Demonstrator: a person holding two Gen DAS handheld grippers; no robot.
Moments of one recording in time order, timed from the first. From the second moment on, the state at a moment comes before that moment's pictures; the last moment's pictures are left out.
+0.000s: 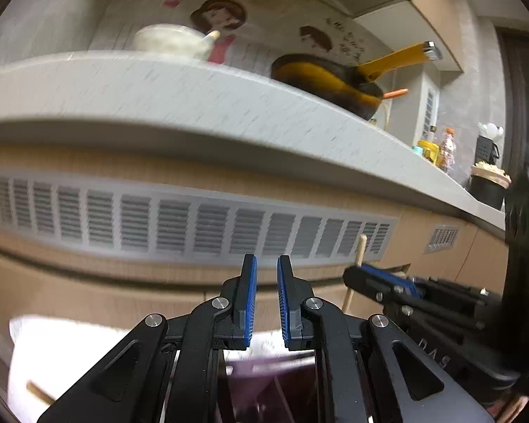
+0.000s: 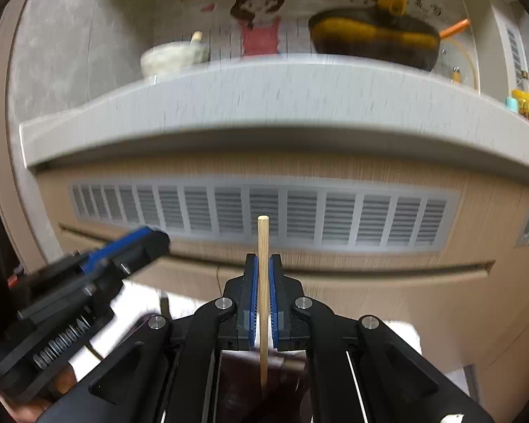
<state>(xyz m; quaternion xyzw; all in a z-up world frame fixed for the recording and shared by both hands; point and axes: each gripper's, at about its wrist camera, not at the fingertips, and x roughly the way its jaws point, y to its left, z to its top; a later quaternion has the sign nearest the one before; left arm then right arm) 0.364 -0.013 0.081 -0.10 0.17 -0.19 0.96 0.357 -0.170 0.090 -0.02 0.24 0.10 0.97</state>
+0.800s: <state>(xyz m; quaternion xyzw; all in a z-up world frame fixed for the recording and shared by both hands) 0.227 0.061 0.016 -0.07 0.37 -0.14 0.92 0.209 -0.160 0.041 -0.12 0.36 0.15 0.91</state>
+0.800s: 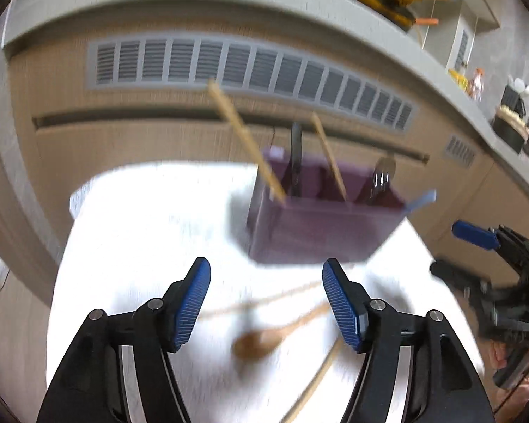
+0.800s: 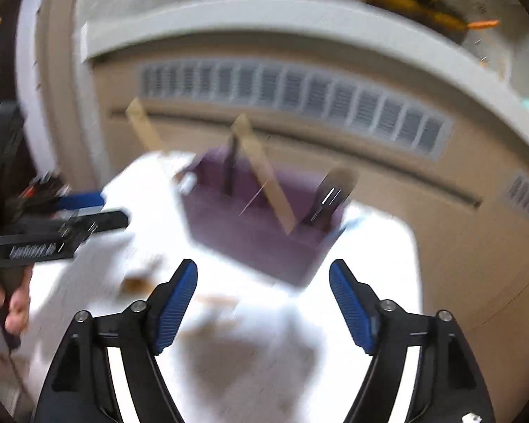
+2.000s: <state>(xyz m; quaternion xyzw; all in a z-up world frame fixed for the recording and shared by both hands) 0.210 -0.026 -0.056 0.10 0.52 -0.27 0.81 0.122 -0.184 -0.051 -0.13 0.51 0.18 0.83</state>
